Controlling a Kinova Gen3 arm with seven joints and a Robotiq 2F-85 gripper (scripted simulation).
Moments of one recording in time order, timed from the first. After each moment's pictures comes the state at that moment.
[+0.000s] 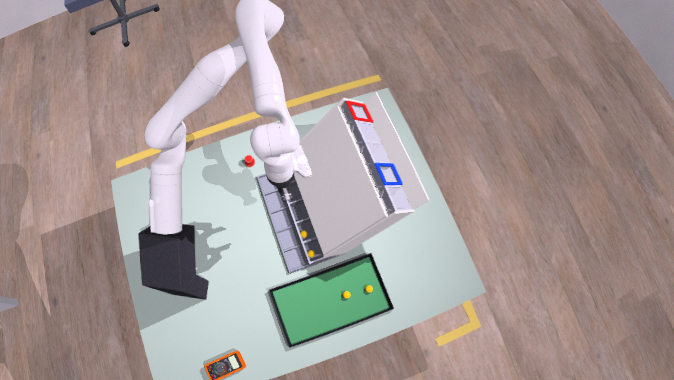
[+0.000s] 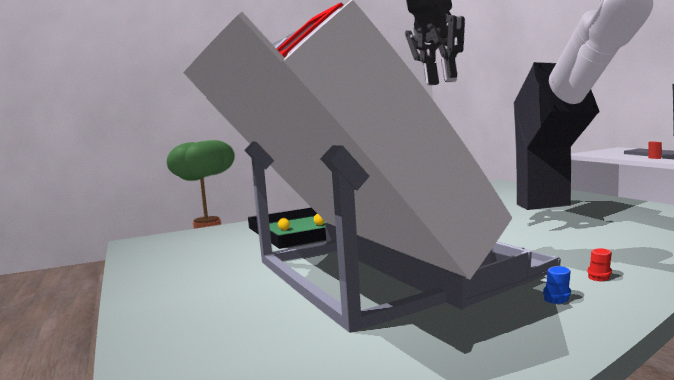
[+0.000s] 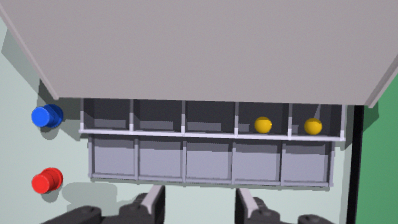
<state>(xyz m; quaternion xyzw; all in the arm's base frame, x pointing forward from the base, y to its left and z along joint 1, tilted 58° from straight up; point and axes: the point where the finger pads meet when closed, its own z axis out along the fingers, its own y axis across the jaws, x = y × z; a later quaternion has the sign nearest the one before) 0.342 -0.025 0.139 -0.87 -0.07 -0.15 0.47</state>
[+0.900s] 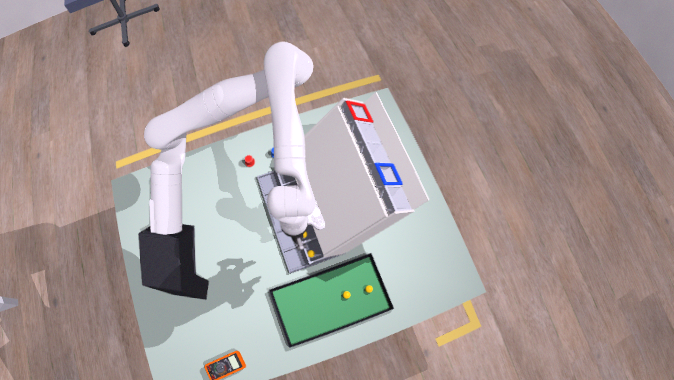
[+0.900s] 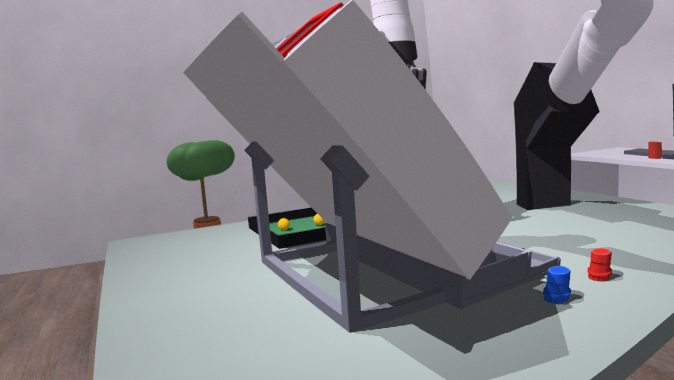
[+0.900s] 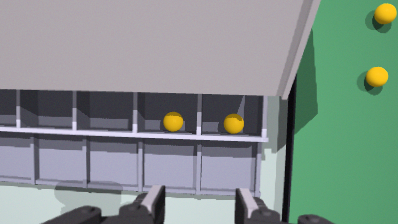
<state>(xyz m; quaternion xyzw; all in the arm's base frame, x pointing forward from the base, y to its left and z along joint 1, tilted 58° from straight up) 0.385 -0.037 0.003 -0.87 -0.07 -0.16 0.47</state>
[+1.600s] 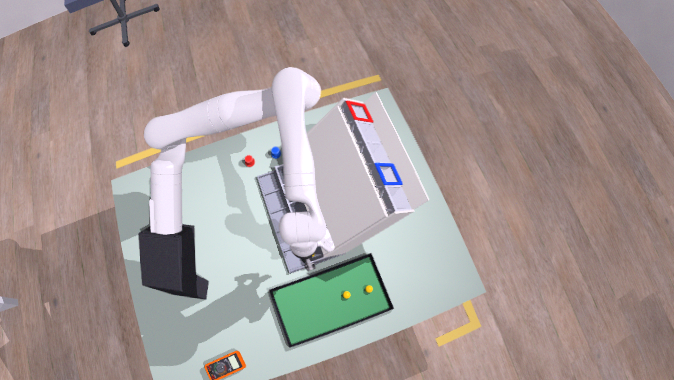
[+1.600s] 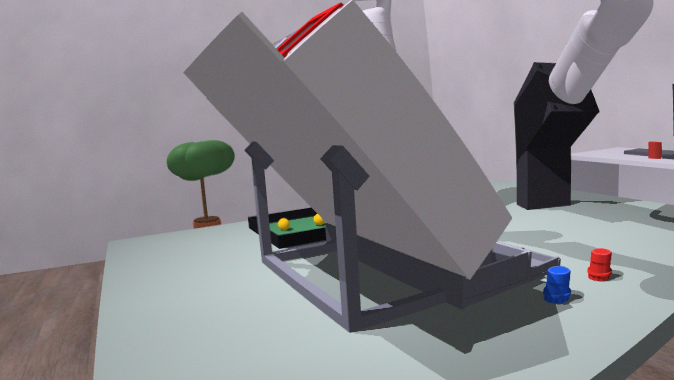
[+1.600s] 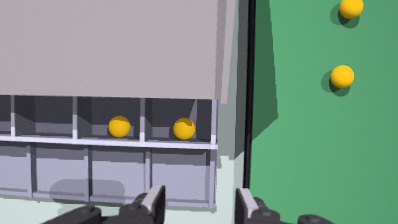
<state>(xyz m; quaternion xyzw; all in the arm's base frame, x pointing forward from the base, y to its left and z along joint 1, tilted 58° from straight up) 0.413 -0.046 -0.056 -0.87 -0.07 -0.15 0.47</state>
